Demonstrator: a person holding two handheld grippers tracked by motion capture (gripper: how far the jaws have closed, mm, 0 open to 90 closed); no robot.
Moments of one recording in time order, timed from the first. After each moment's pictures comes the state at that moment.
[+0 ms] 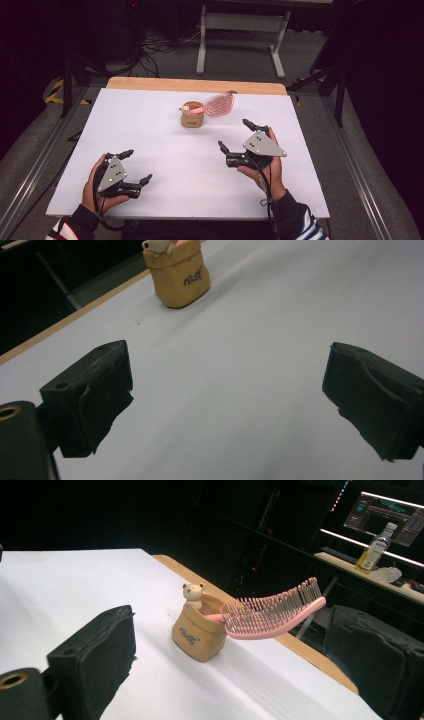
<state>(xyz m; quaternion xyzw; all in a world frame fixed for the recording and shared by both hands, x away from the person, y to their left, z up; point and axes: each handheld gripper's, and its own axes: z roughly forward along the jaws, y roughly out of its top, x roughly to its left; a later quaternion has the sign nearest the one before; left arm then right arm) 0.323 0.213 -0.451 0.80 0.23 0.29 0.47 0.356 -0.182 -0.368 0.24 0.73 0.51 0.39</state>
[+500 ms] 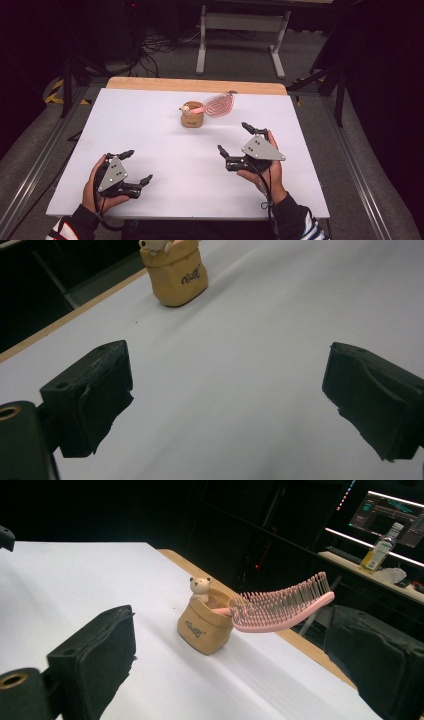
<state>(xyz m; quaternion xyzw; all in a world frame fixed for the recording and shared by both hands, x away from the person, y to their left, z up) 0.324 0.212 -0.452 0.80 0.23 0.29 0.47 0.350 -0.182 -0.373 0.23 0.74 0.50 0.39</state>
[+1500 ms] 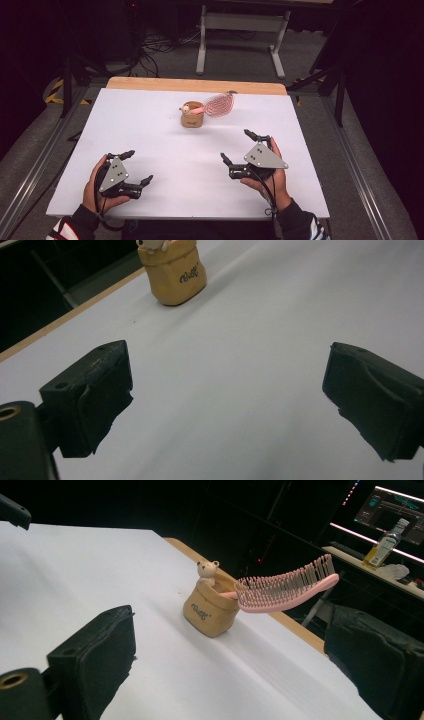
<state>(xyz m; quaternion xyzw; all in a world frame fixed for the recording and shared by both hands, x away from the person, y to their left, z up) 0.324 0.211 -0.452 0.80 0.23 0.29 0.47 0.336 -0.190 -0.381 0.22 0.75 0.49 0.39</state>
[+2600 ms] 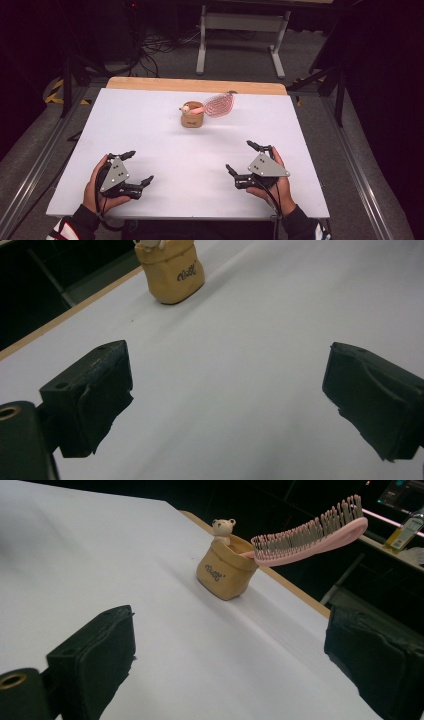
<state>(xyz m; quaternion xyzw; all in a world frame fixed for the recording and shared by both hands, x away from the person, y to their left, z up) 0.324 0.209 -0.453 0.81 0.23 0.29 0.46 0.331 -0.209 -0.414 0.21 0.77 0.47 0.37</state>
